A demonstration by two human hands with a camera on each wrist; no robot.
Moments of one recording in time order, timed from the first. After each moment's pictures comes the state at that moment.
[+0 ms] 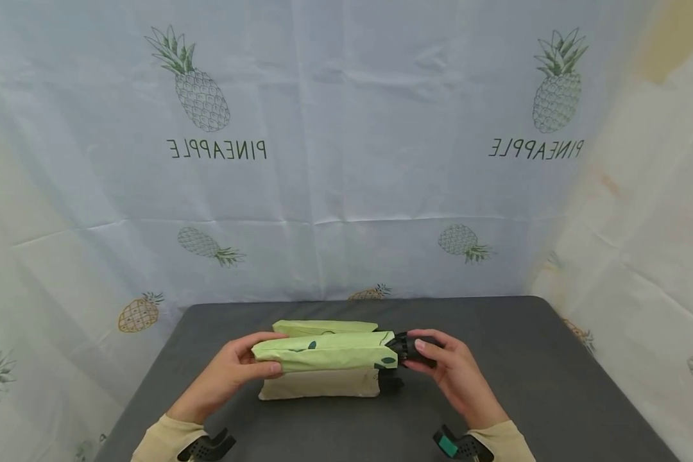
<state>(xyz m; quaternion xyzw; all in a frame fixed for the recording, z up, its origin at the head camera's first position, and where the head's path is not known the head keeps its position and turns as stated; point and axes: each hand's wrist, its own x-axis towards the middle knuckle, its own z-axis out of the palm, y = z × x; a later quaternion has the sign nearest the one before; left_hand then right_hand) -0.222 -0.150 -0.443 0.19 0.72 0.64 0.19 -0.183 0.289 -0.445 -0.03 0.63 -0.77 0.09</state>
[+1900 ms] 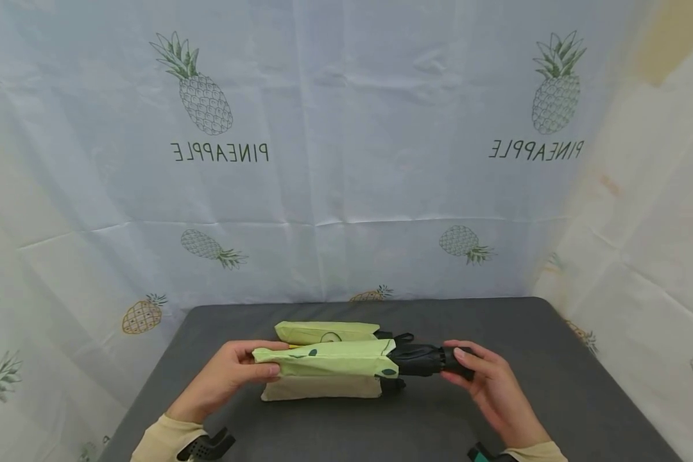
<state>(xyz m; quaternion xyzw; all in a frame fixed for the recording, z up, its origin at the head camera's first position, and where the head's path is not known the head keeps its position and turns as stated) -0.222 -0.154 -0.440 0.18 0.70 0.66 0.21 -0.159 0.345 -0.463 -0.07 0.57 -0.81 0.07</state>
